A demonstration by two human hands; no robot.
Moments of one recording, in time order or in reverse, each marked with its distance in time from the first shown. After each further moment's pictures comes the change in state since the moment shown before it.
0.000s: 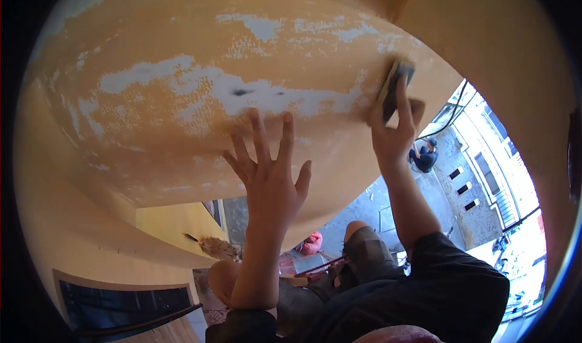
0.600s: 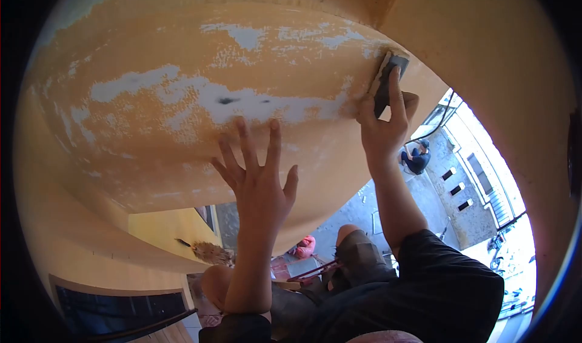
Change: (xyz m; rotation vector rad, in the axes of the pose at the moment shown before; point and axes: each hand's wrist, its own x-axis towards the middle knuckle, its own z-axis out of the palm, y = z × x) left_hand -0.001 -0.002 0.003 0.053 -0.015 -0.009; right_hand 0.016 -0.014 0.005 0.060 0.100 0.043
